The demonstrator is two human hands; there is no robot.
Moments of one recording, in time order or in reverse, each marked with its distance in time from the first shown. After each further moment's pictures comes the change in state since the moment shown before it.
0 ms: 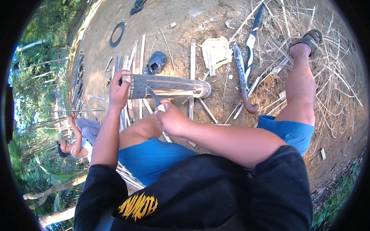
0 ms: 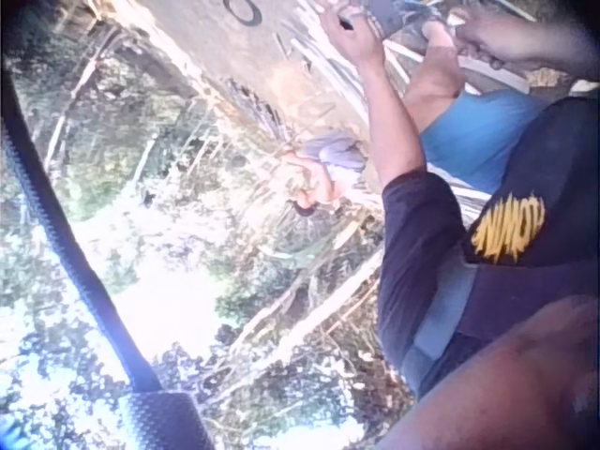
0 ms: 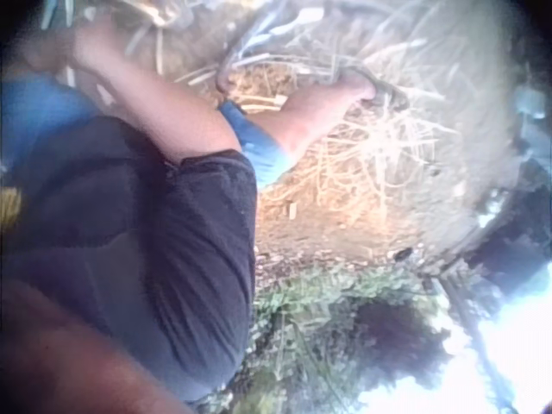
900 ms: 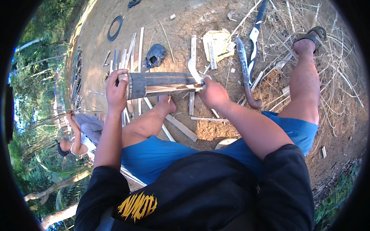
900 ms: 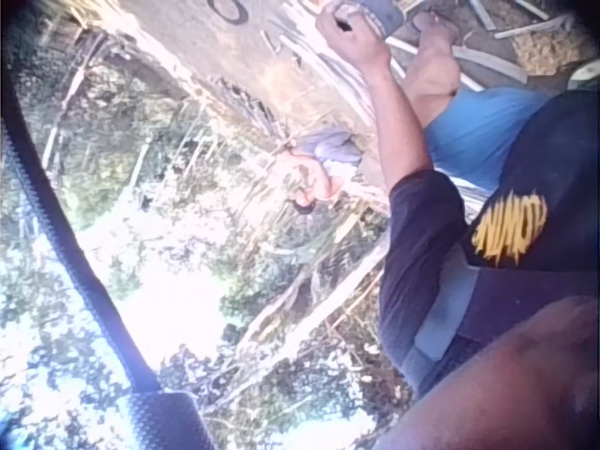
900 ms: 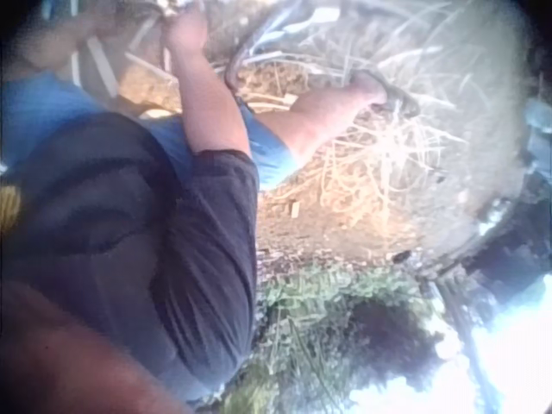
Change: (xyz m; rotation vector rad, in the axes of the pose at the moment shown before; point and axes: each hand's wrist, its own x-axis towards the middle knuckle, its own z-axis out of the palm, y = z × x) left_hand -0.021 0.007 0.002 0.057 0.064 -0.056; right_hand 0.048 0.036 -0.135 -1.057 0.552 -0.123
